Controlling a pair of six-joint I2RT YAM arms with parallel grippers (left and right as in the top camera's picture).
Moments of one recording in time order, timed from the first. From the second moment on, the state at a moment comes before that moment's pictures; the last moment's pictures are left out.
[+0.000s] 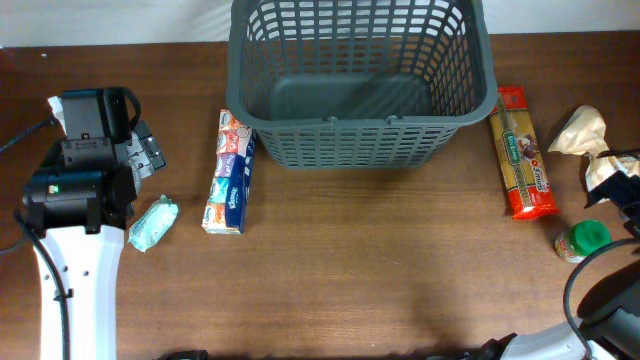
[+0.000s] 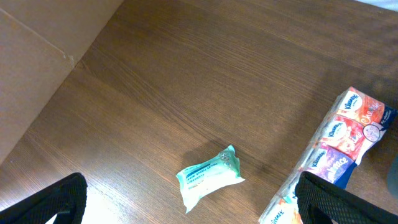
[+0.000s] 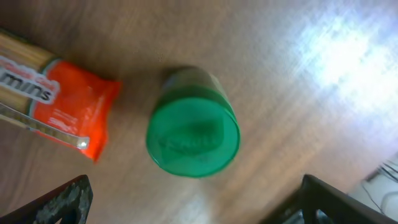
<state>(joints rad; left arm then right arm) 0.06 1.32 1.51 -1.12 -0.45 -0.29 -0.76 1.79 1.55 -1.32 0.02 0.24</state>
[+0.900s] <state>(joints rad) 0.06 1.32 1.51 -1.12 -0.45 -0.29 -0.78 1.79 1.29 -1.07 -0.05 0.18</state>
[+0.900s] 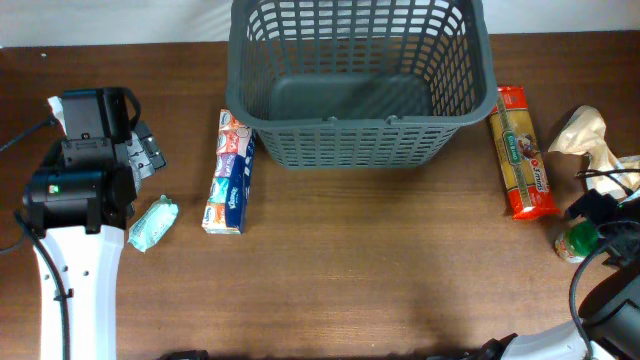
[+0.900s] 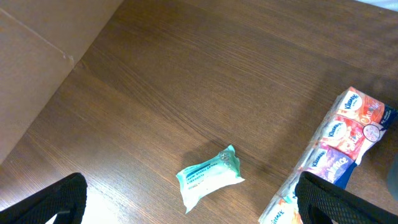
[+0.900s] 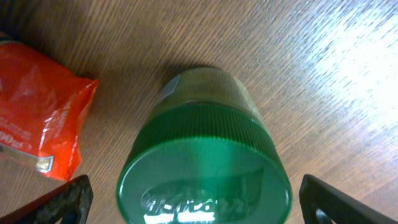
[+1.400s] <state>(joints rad) 0.06 1.32 1.51 -1.12 -0.45 -0.29 -0.78 1.79 1.24 -1.01 -0.04 0.18</state>
